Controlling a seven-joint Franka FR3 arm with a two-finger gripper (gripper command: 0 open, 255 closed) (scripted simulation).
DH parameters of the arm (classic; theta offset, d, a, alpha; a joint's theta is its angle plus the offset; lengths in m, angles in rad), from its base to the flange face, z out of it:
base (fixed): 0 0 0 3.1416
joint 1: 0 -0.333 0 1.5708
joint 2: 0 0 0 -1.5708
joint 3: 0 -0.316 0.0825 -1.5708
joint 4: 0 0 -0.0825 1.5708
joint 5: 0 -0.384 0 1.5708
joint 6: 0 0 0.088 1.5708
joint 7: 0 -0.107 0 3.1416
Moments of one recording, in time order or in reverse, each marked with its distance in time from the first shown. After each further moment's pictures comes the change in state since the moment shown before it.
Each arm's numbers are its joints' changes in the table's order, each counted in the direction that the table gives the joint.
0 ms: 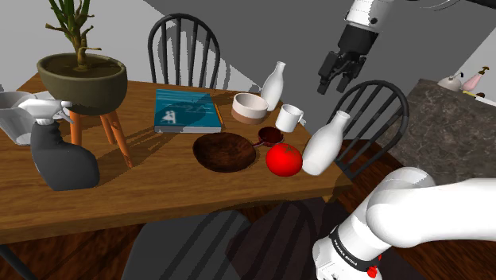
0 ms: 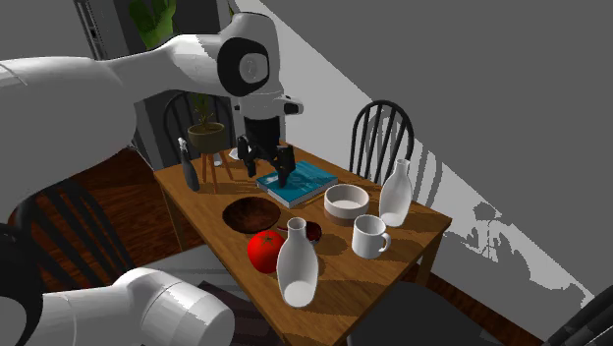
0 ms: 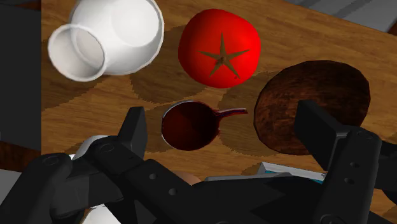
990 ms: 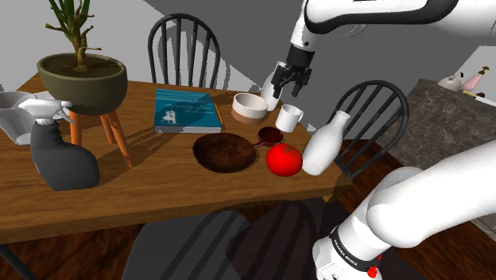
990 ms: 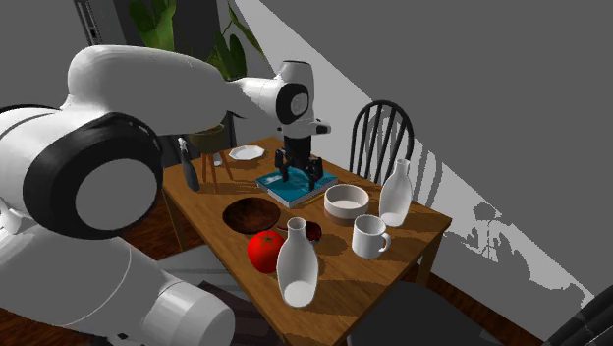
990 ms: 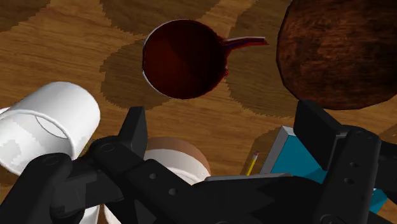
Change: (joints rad) arm -0.015 0.411 0.038 0.069 -0.009 -0.345 0.025
